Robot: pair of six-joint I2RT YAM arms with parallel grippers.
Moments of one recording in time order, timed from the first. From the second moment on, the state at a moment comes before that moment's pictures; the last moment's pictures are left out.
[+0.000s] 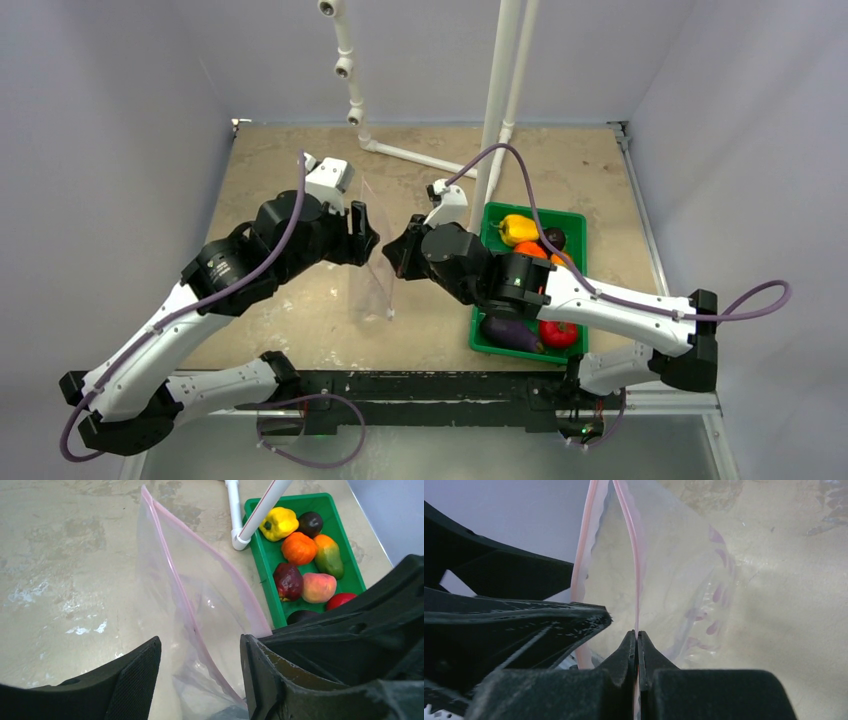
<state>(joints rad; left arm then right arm) -0.85 0.97 1.35 -0.88 -0.28 -0.42 1.25 1.32 1.30 -0.36 0.52 0.87</state>
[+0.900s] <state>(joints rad) -0.85 0.99 1.40 -1.01 -0.38 -0.42 1.34 1.43 1.49 -0.43 0.72 0.90</state>
